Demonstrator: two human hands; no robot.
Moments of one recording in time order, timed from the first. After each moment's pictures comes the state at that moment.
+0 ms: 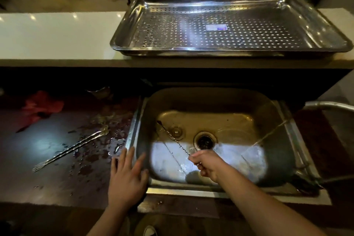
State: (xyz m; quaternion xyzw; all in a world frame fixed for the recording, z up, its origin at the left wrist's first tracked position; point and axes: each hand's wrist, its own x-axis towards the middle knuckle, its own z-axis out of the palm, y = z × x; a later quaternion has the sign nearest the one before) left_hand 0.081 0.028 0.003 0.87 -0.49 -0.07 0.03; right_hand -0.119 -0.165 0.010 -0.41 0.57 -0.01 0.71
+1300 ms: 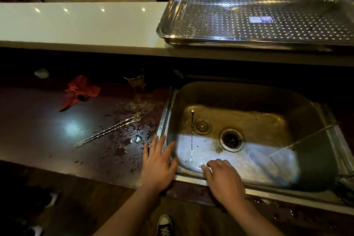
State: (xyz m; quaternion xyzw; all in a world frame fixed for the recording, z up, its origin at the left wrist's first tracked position) left_hand 0.083 0.033 0.011 0.86 -0.50 -0.10 0.11; right_hand -0.112 -0.072 0.002 -0.88 0.42 0.02 0.20
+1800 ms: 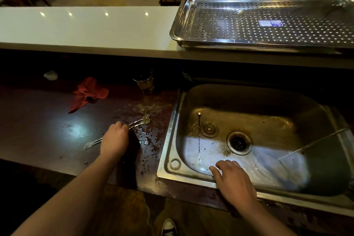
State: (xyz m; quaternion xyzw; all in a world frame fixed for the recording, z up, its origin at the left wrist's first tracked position) left_hand 0.248 0.054 0.051 0.90 -0.43 -0.01 -0.03; right_hand -0.105 -0.072 -0.005 -0.88 0.44 0.00 0.19
